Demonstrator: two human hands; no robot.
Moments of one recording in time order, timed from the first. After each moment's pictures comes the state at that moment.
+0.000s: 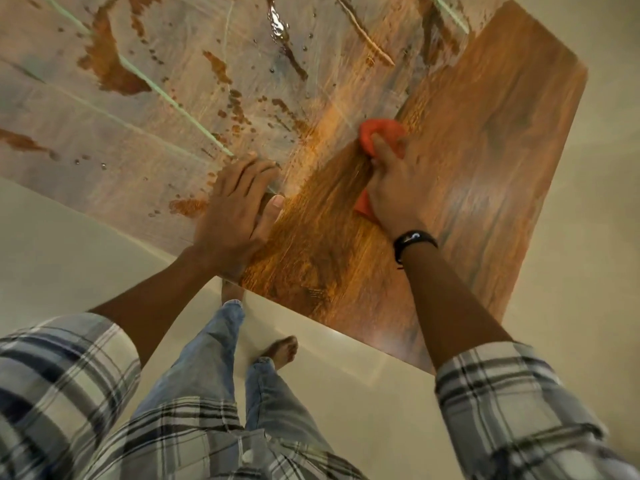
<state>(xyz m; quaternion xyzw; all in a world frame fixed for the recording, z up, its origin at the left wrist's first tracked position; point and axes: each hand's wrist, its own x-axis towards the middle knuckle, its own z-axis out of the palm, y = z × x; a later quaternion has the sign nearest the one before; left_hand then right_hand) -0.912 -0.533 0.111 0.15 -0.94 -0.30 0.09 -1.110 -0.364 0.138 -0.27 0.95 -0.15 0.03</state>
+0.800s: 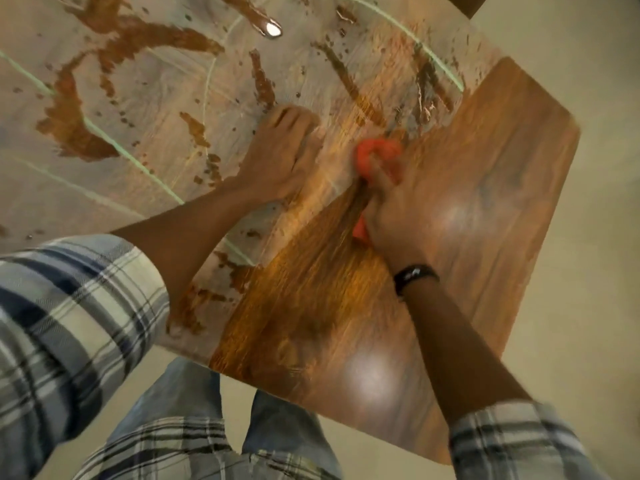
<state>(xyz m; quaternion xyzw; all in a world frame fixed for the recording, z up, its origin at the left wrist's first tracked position) -1.103 -0.594 0.119 0.14 -0.92 -0.34 0.12 -1.178 -0.394 0.138 -0.30 0.94 -0.16 0.07</state>
